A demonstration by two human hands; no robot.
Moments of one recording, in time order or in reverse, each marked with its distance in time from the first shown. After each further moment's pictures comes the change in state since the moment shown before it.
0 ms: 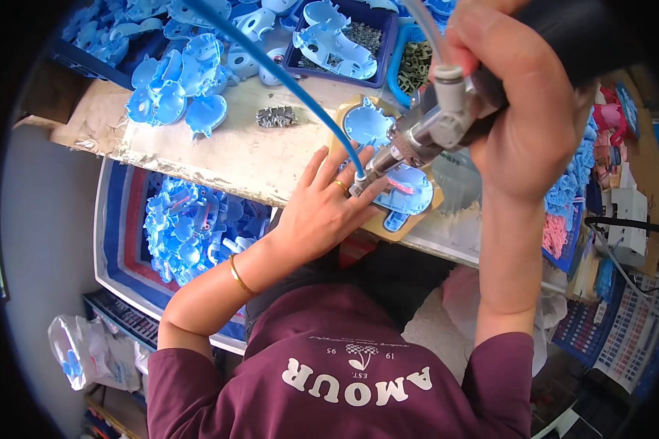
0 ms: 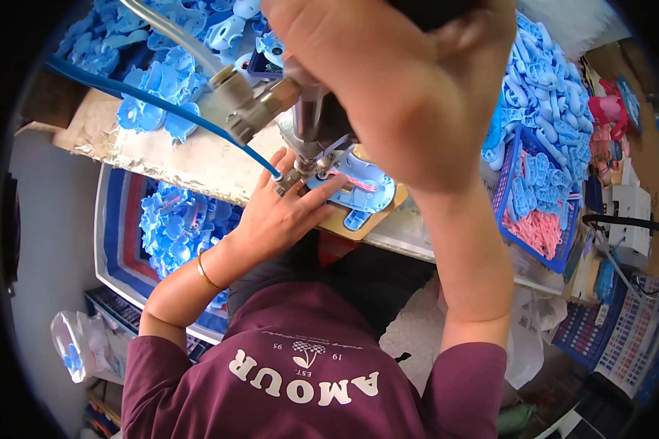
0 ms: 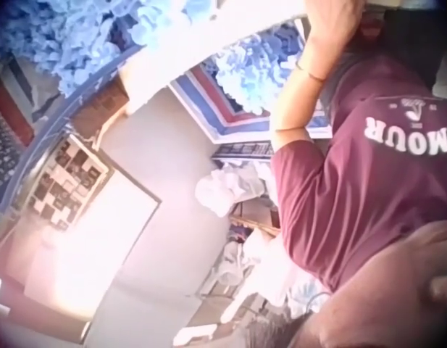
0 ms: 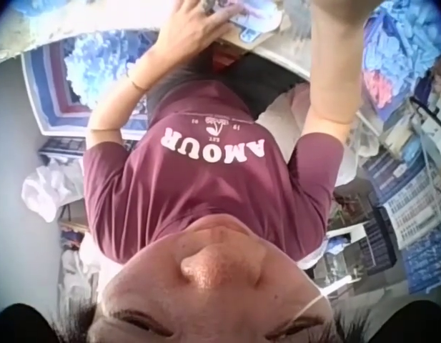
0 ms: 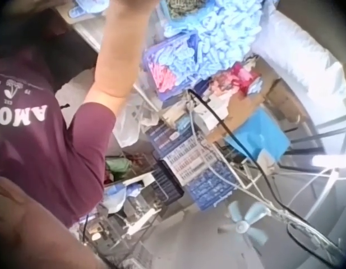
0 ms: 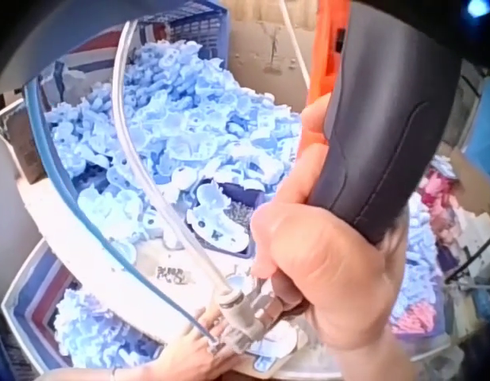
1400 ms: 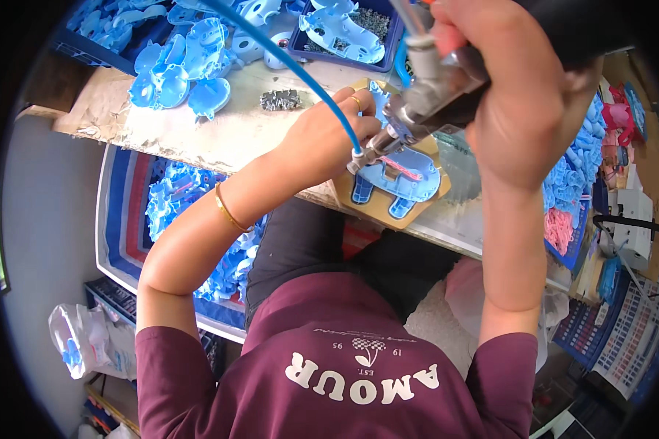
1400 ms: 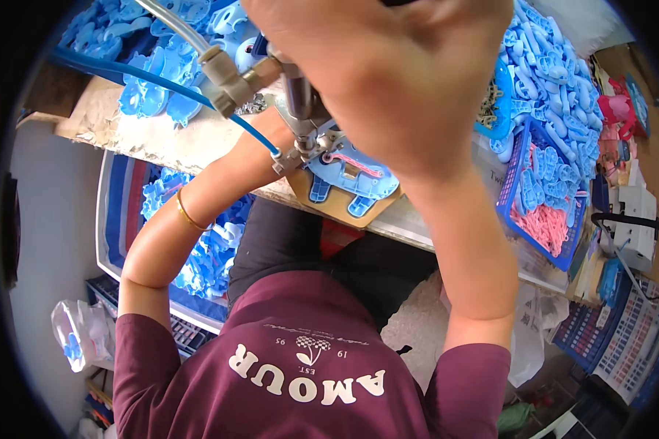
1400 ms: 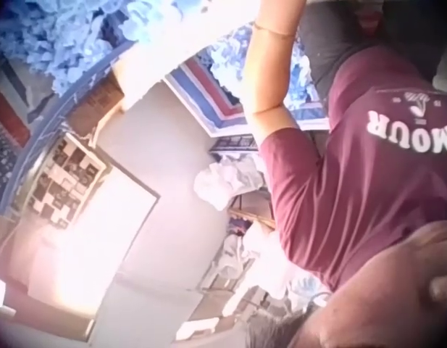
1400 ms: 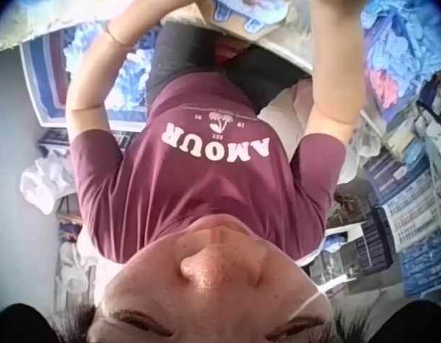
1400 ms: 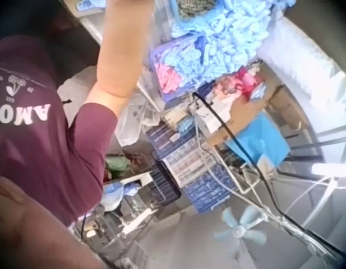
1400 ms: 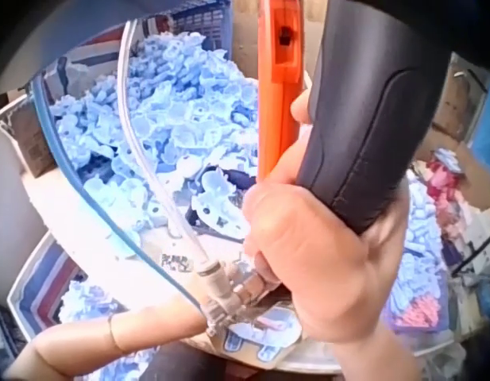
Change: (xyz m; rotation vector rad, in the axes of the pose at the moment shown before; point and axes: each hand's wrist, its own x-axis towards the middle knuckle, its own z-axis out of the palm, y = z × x) left_hand 0.062 -0.049 -0.007 -0.154 0.114 0.122; right_hand -0.013 0.011 0.006 0.205 -0.002 -0.112
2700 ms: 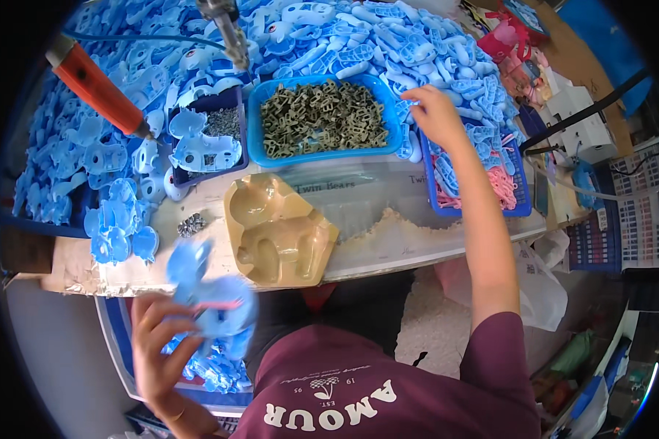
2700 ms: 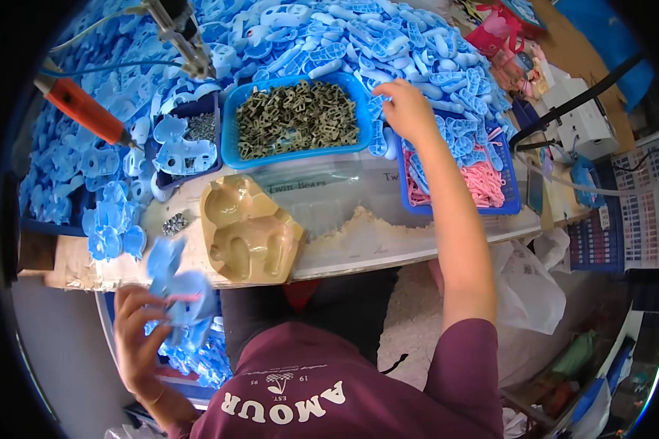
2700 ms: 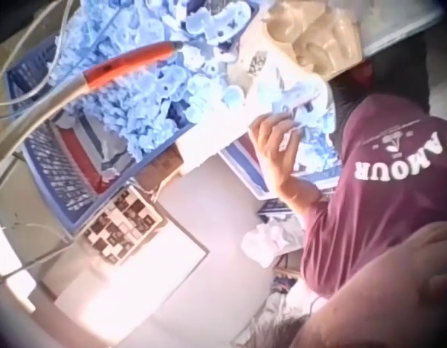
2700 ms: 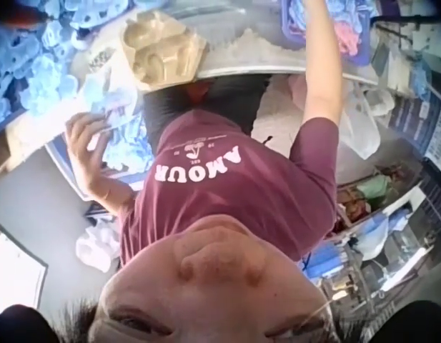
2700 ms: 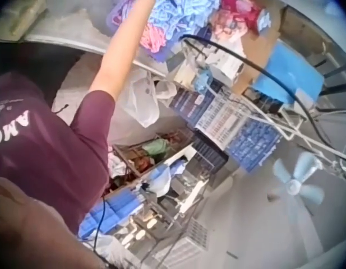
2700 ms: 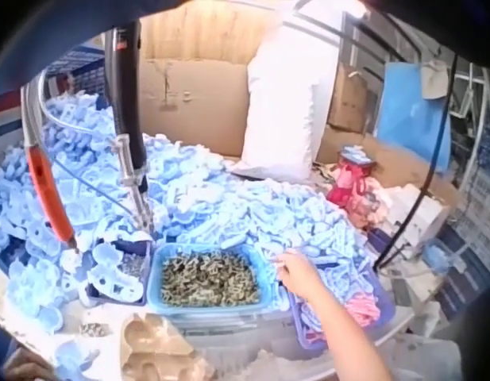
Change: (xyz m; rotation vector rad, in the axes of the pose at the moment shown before) left_hand -0.050 0.074 -0.165 -0.125 -0.233 -0.354; right_hand -0.033 0.050 -0.338 -1.404 -0.205 0.351
